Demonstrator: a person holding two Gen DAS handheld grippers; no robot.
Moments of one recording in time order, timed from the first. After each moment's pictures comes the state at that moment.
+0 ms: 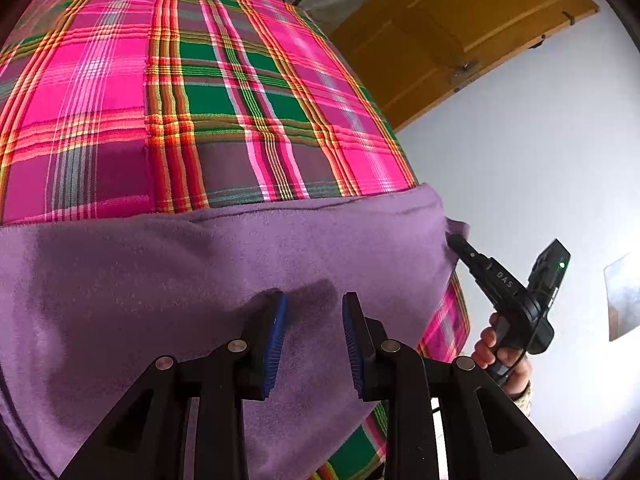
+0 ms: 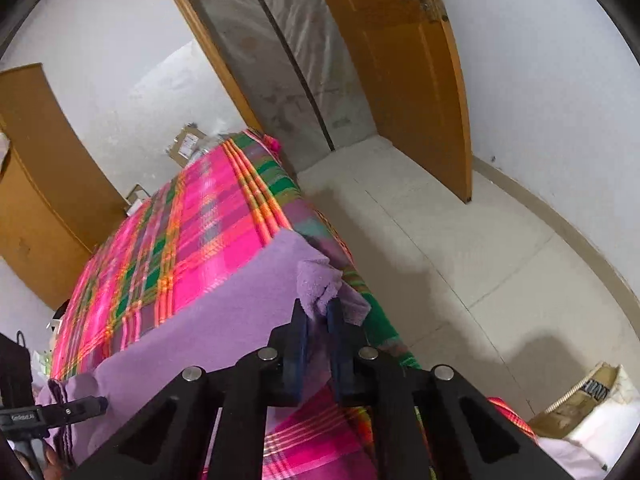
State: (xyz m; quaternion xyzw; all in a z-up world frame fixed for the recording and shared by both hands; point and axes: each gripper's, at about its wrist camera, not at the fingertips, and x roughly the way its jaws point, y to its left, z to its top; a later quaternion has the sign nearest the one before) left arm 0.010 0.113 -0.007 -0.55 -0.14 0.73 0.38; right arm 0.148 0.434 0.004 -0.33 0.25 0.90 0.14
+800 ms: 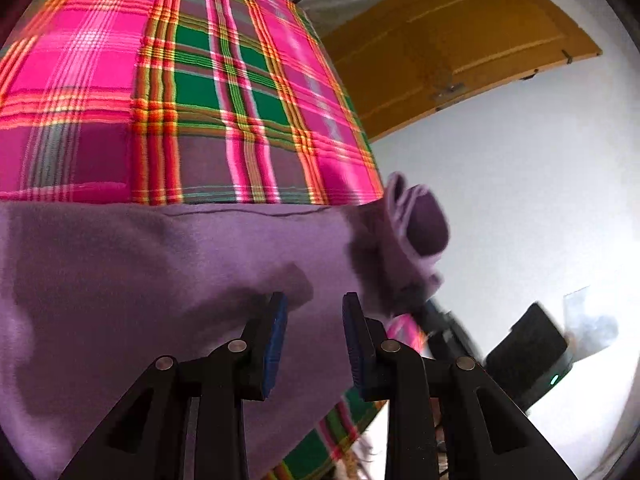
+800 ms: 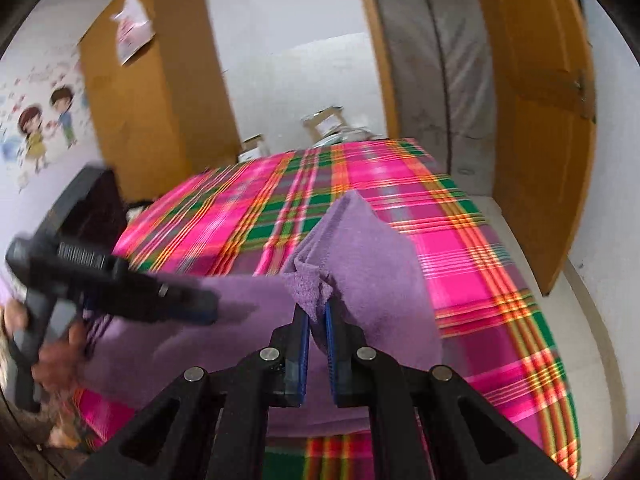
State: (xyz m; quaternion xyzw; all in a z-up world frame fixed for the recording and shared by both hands) left arm 0.003 0.112 -0.006 -0.55 -0.23 0.69 0.41; right arm 0.152 0.290 0.027 -0.30 0.07 0.95 -0.06
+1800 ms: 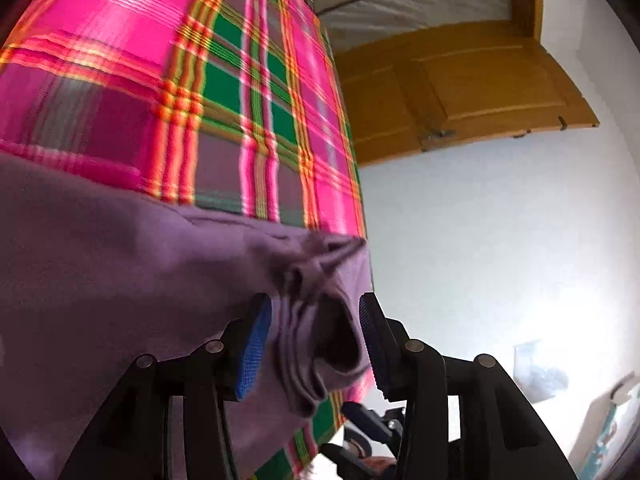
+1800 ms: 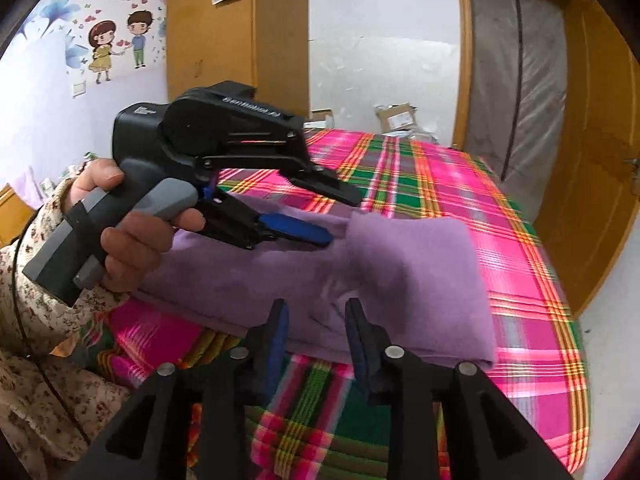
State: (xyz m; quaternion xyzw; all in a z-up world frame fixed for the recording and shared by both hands) left arm -0.010 0.103 -0.020 -0.55 -0.34 0.65 0.39; right arm 0.201 0.221 0.021 -0.31 -0.05 0.94 -0.14
